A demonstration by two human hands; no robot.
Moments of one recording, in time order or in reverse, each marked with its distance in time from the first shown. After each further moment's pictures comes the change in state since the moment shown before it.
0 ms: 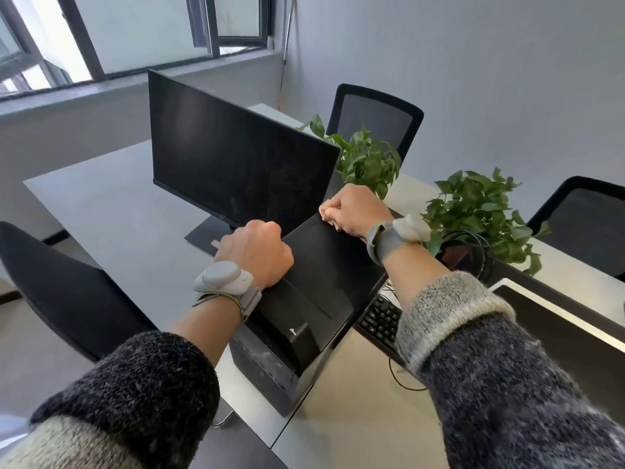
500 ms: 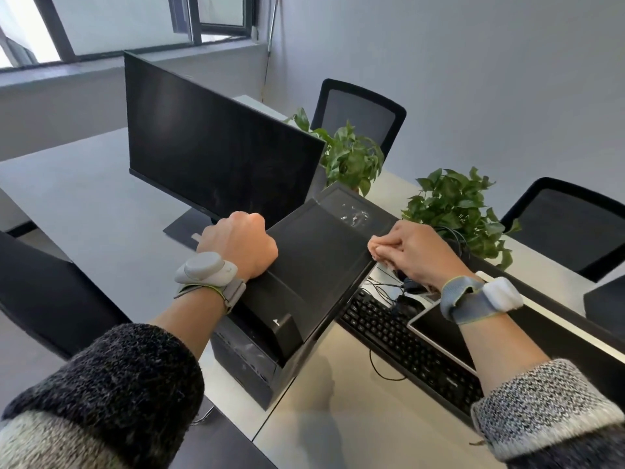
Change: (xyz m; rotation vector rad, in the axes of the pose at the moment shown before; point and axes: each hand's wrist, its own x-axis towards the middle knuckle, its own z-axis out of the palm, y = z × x) left_hand 0.003 -0.001 0.002 0.003 -0.019 -0.004; right_hand -0.105 0.096 -0.021 -0.089 0.048 0.026
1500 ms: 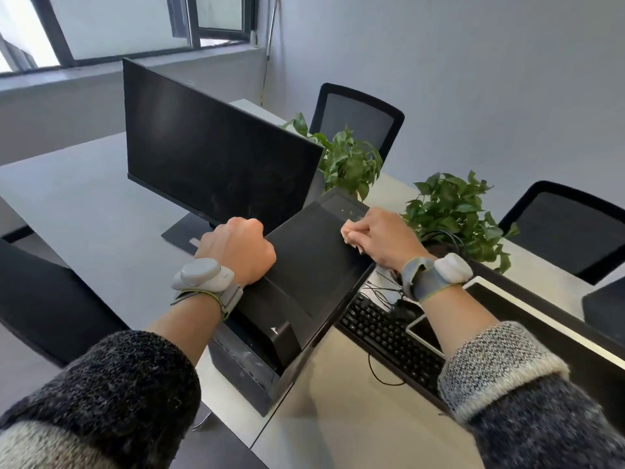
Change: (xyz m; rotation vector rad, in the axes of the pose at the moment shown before) left_hand 0.005 -0.001 0.000 -0.018 -0.007 0.006; right_hand 0.039 -0.040 0.008 -0.024 0.021 -0.009
